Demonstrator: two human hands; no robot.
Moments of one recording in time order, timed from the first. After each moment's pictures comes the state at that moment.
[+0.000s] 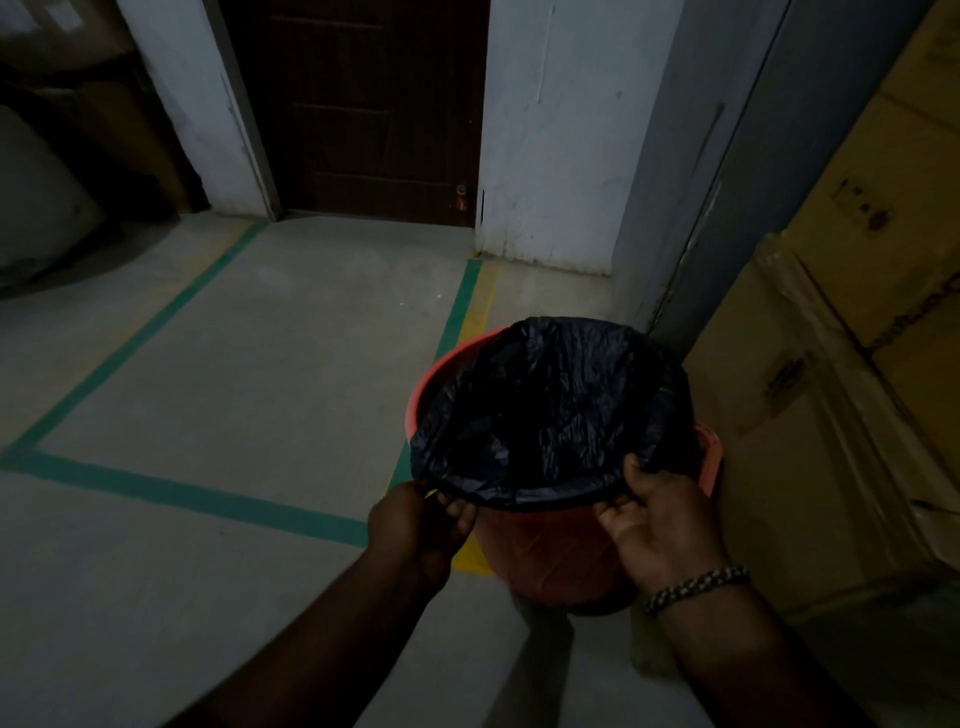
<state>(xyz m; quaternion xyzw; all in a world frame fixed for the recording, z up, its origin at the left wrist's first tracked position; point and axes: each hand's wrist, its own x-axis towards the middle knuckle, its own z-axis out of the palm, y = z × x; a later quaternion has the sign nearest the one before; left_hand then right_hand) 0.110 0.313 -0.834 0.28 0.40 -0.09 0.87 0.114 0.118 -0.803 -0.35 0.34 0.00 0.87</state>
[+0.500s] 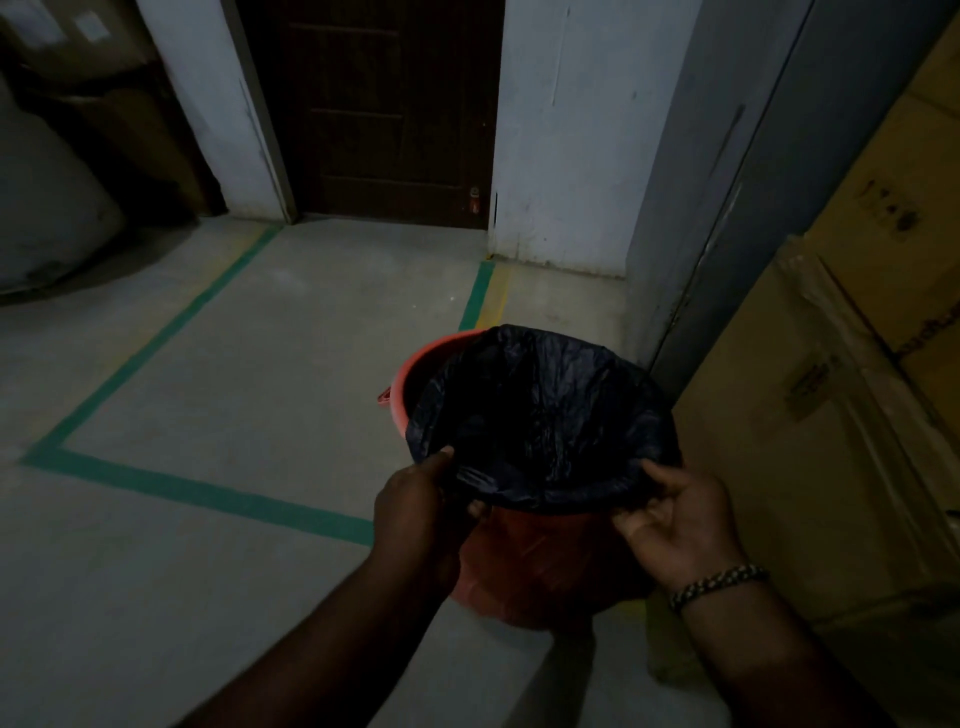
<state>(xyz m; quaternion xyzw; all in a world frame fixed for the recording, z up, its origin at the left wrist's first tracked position) 0.109 0.325 -0.826 0.42 0.34 -0.04 0.84 0.128 0.102 -0.828 -0.28 0.32 0.02 0.90</state>
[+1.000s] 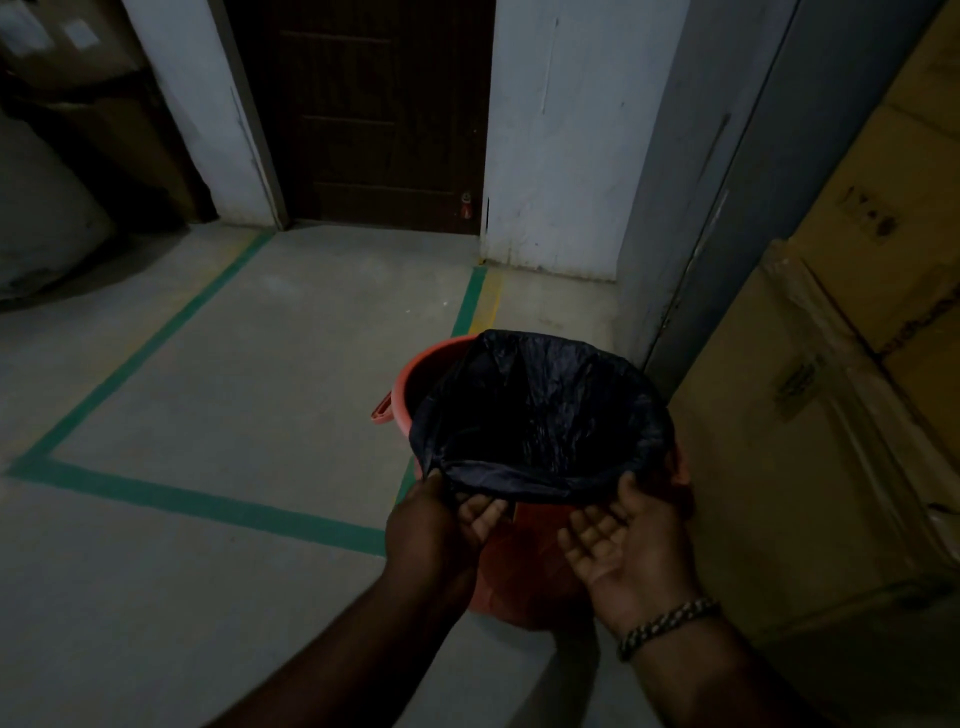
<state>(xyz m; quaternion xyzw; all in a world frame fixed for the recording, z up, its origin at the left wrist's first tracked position) 0.100 0.309 -0.829 0.30 0.31 -0.04 0.90 0.092 0.154 -0.809 -0.37 0.39 0.05 0.85</state>
